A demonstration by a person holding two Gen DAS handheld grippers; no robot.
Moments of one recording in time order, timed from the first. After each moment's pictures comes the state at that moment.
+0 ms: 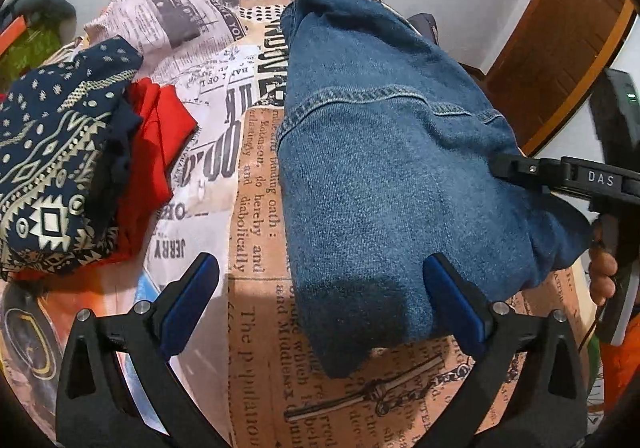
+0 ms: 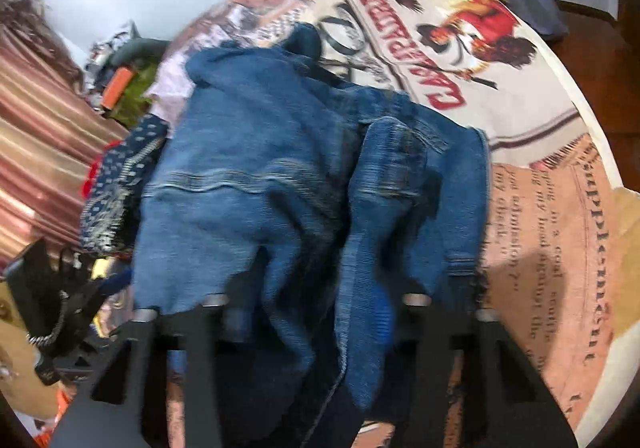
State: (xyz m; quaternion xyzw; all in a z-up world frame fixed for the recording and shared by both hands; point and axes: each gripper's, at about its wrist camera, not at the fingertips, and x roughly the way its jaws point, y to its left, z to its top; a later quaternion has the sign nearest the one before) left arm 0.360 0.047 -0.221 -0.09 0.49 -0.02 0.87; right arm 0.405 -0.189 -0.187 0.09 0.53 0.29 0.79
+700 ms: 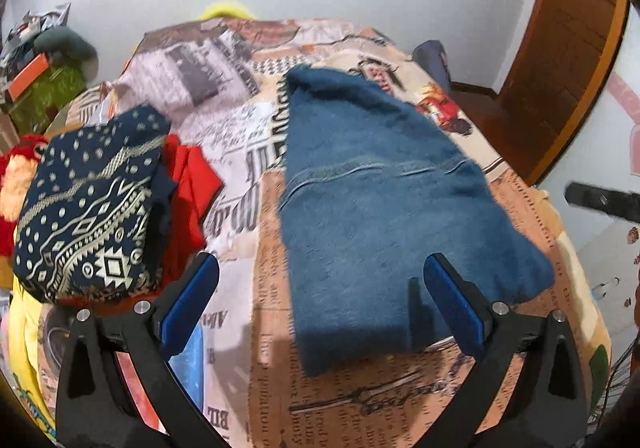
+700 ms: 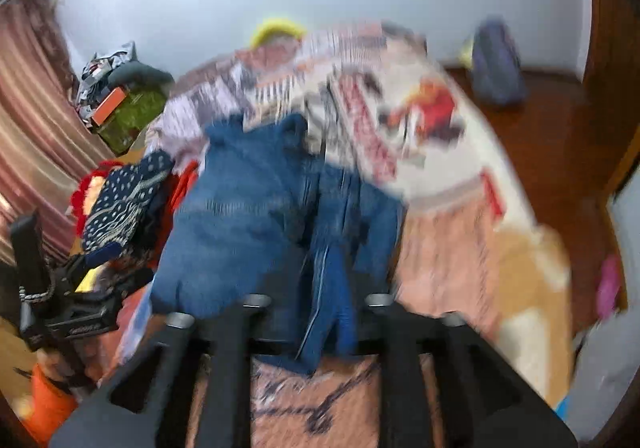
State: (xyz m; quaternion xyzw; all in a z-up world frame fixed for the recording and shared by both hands) left arm 0.350 0.039 -0.171 -0.05 0.44 0.02 0.89; right arm 0.367 -0.235 -0.122 0.09 0.50 0.26 0.82
